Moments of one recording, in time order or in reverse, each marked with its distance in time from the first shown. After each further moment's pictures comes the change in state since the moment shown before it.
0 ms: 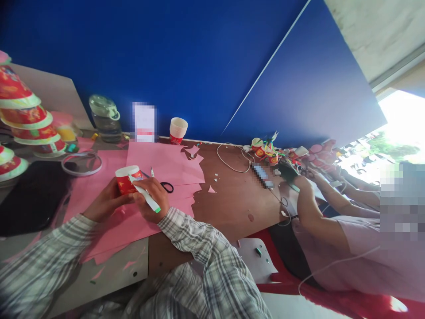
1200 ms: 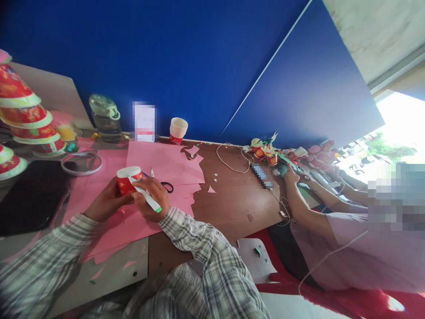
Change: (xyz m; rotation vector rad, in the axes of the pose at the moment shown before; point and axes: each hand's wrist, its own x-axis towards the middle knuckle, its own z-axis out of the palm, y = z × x) left_hand 0.001 -0.004 0.000 0.107 0.008 0.046; right_hand 0.003 -0.003 -0.002 -0.016 -0.008 -0.040
